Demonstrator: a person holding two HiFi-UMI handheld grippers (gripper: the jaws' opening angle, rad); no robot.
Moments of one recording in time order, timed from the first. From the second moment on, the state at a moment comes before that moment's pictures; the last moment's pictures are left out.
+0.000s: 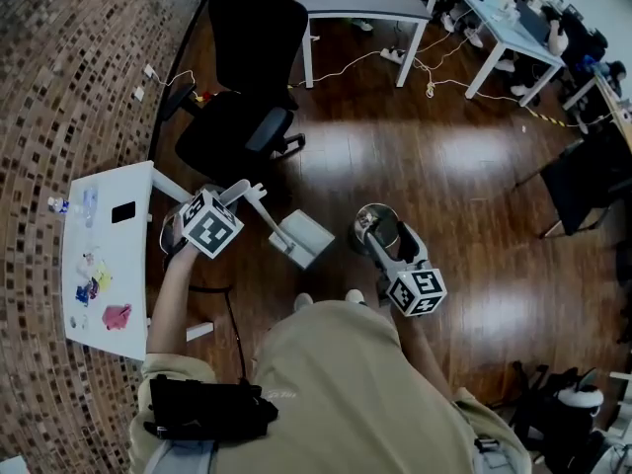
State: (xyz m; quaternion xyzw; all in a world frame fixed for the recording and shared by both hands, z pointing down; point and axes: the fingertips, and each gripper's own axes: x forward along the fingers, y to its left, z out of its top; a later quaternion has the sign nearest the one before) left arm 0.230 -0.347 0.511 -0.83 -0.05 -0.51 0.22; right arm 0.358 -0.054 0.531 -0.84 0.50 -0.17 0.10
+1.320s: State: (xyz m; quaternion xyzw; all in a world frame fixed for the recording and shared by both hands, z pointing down) left arm 0.162 -0.298 0.817 -0.84 0.10 -0.54 0.04; right arm 0.310 -0.024 0.556 -0.86 0.46 -0.20 0.09
